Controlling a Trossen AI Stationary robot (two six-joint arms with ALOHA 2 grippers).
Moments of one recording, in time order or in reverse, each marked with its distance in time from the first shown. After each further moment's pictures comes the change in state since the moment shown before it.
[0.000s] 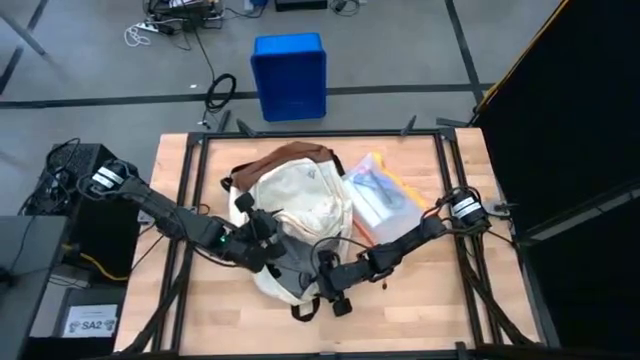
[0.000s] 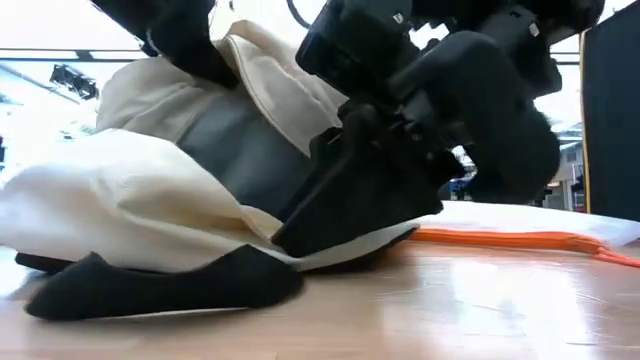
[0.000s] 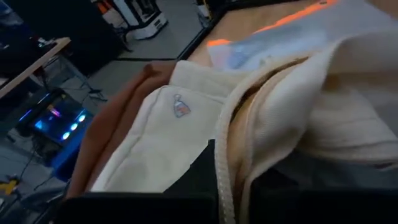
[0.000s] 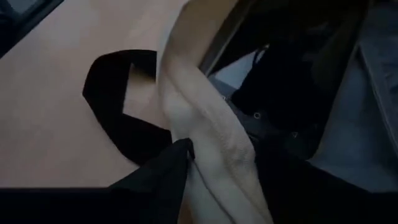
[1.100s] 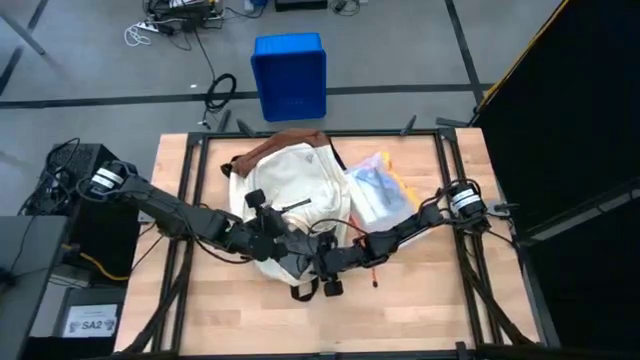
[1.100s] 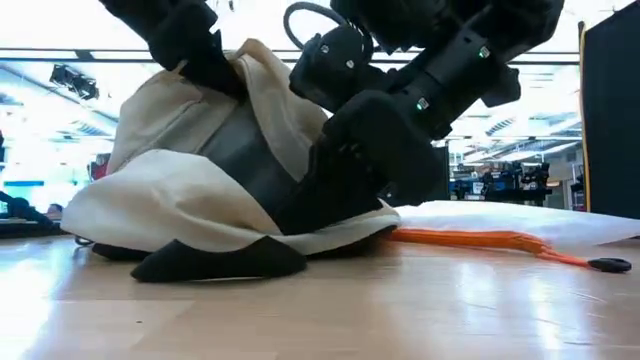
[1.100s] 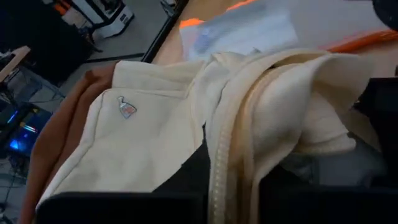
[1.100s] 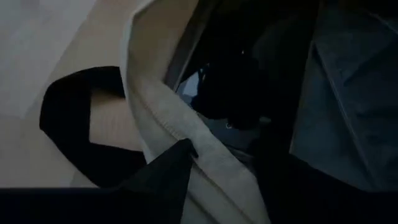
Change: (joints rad) left arm 0.066 -0.003 -0.001 0.053 0.178 0.200; right arm -0.095 -0.043 -0.004 -0.024 0.104 0.022
